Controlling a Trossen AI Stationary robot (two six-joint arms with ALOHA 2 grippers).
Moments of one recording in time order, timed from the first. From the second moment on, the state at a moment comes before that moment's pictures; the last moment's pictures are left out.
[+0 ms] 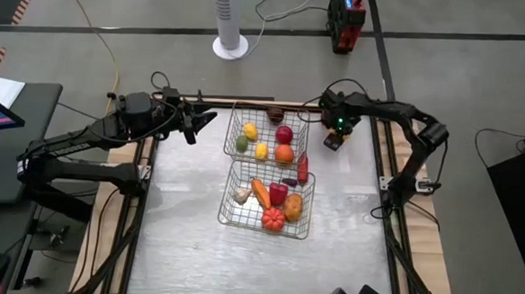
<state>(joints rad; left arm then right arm) 0.35 0.84 0.92 -0.18 -0.10 -0.43 -0.83 1.75 1.09 -0.88 0.20 -0.24</state>
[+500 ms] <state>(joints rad) 0.35 0.84 0.92 -0.23 -0.15 -0.38 -0.64 1.33 1.17 -1.02 -0.09 0.02</state>
